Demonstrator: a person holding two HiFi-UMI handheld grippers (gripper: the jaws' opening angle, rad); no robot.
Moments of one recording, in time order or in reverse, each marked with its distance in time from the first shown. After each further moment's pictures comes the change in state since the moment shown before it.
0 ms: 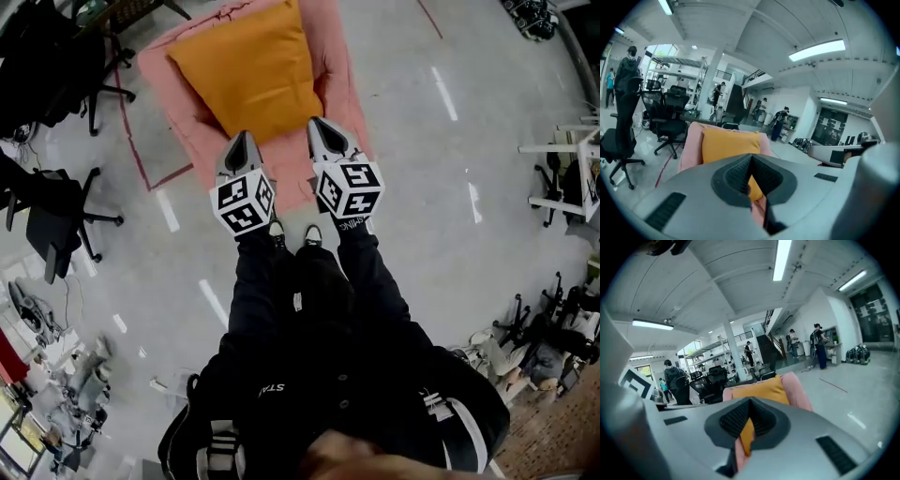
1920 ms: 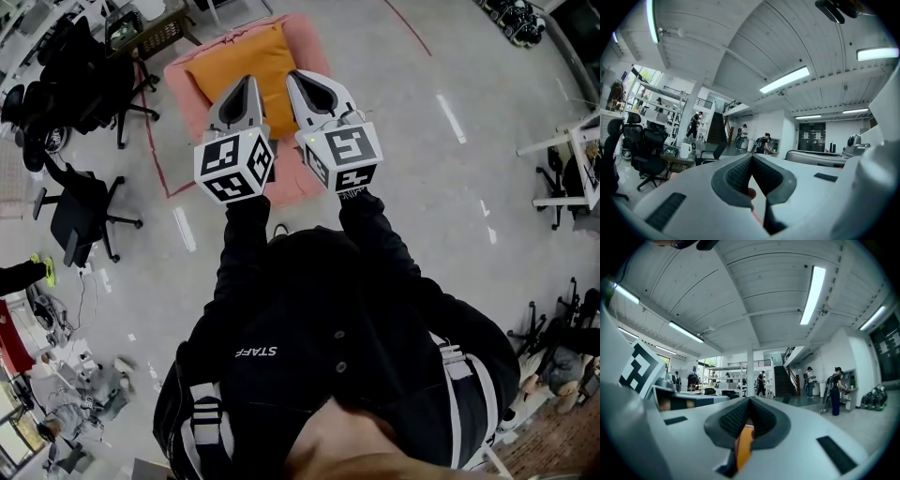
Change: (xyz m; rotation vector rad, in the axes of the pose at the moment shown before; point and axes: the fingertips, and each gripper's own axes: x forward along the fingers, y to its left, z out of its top) left arm -0.181 -0.196 0.191 0.167 -0.346 -0.199; right arm -0.207 0.079 0.207 -0.299 -0.352 0.137
